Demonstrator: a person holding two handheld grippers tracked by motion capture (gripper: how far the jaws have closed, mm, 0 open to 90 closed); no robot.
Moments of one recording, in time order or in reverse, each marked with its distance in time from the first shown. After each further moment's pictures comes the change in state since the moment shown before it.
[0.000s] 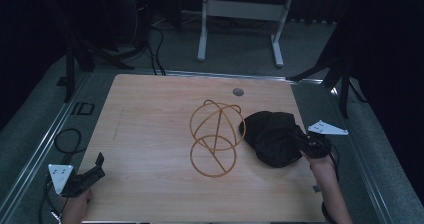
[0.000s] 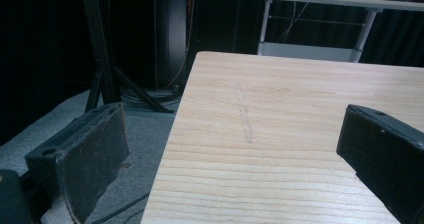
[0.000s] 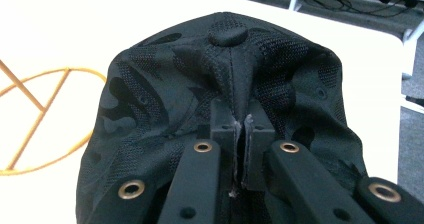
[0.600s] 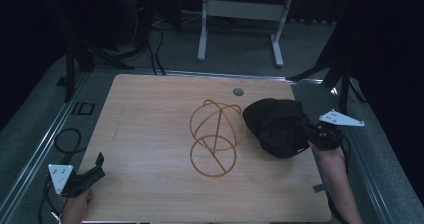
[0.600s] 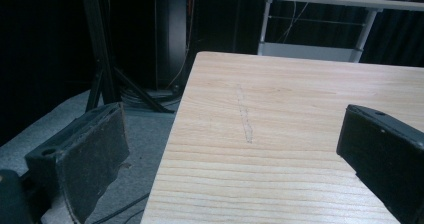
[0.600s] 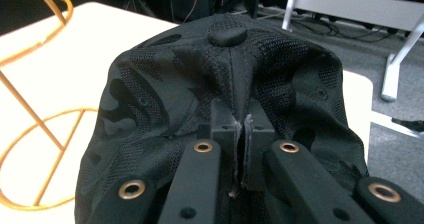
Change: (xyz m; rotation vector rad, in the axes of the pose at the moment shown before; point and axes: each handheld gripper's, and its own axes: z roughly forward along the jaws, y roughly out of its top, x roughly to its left) left arm 0.000 0.000 0.000 0.000 -0.001 -0.003; right arm 0.002 0.043 -0.032 -0.073 -0.019 0.000
